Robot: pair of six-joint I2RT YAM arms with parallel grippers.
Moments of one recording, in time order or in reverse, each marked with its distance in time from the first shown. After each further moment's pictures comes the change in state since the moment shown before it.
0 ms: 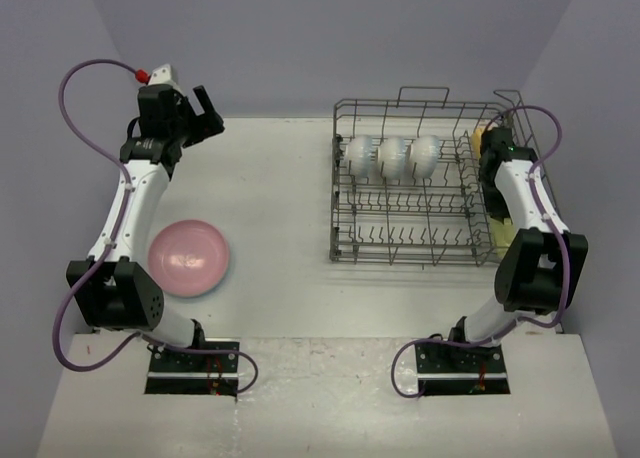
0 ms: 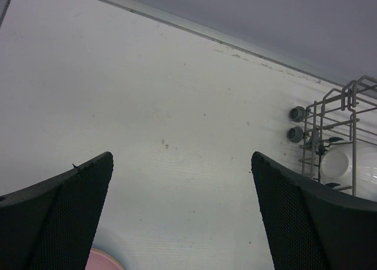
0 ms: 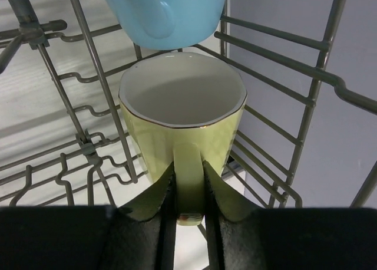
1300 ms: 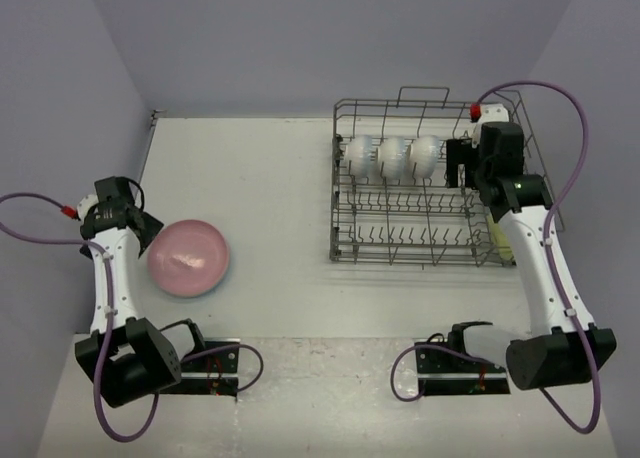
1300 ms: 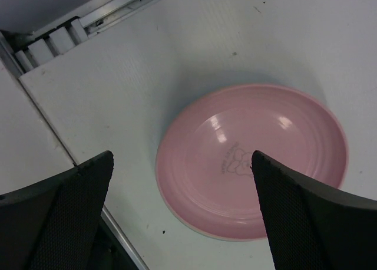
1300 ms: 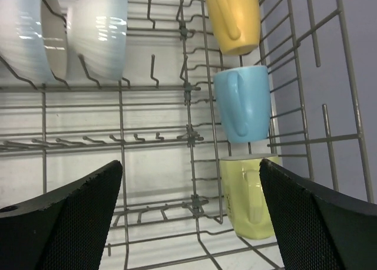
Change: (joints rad) left arm 0.399 -0.381 -0.491 -0.529 -0.375 -0.291; right arm 0.223 -0.407 -0.051 0.318 -0.214 0.064
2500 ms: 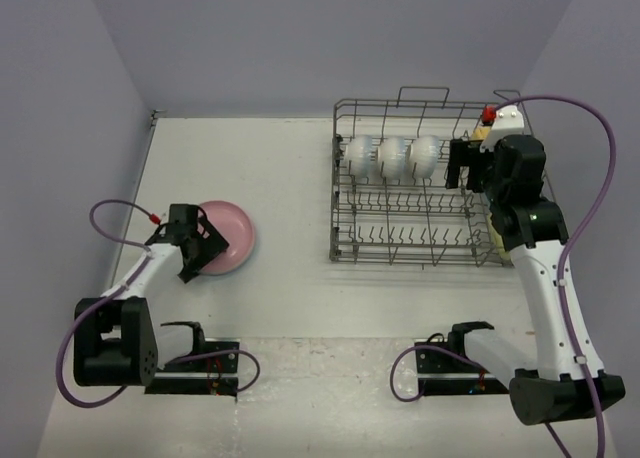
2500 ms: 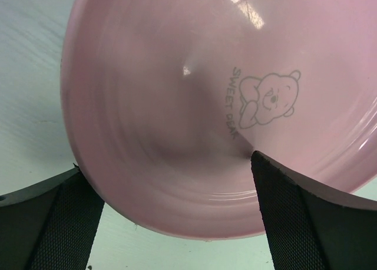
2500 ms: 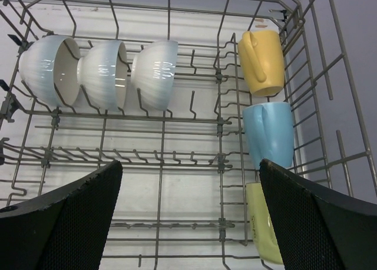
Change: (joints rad) left arm -0.353 0.076 -0.435 0.489 0.259 -0.074; right arm -0.002 -0.197 -0.064 0.111 -0.165 0.030
